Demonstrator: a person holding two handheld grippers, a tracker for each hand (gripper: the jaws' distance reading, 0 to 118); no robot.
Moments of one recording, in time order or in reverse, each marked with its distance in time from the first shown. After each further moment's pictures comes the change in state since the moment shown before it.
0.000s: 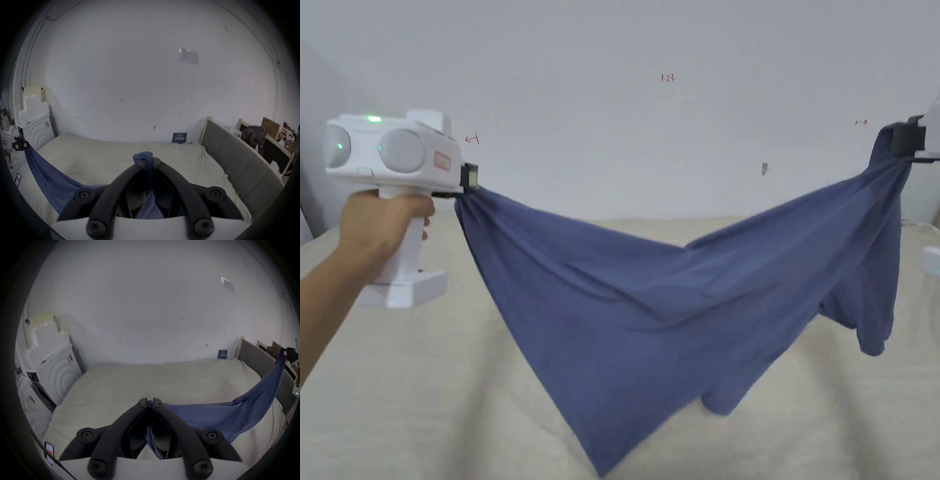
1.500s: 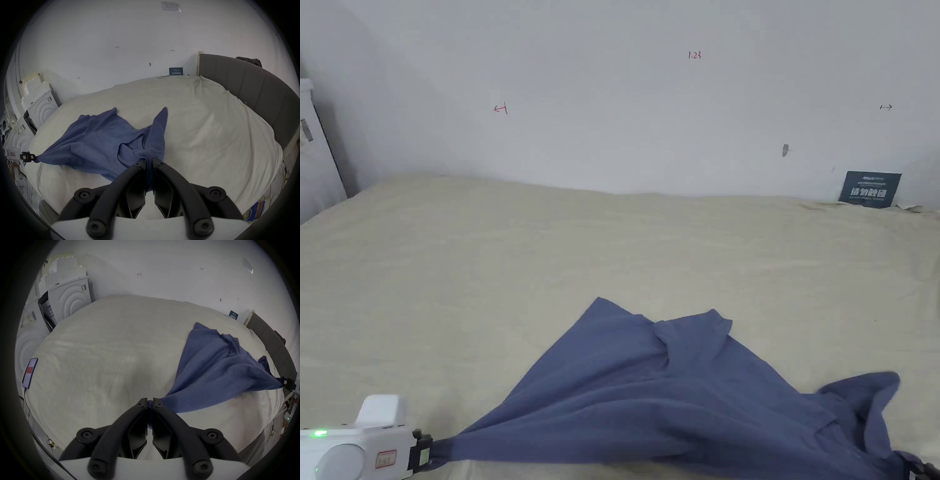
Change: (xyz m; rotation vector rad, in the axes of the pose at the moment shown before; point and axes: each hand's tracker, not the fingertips) left arm -0.066 -0.399 0.091 -0.477 -0.012 0.131; right arm -0.019 -0.371 0.180 -0.435 0.062 -0.167
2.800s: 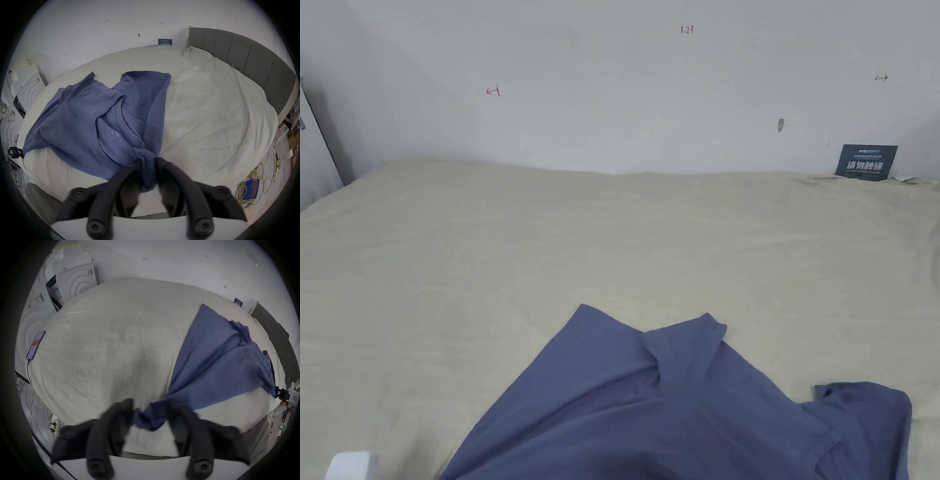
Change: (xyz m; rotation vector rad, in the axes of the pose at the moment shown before) left arm -0.007 -0.068 0.028 -0.090 0.040 0.022; right arm 0.017 -0.093 -0.009 -0.185 -0.094 -0.007
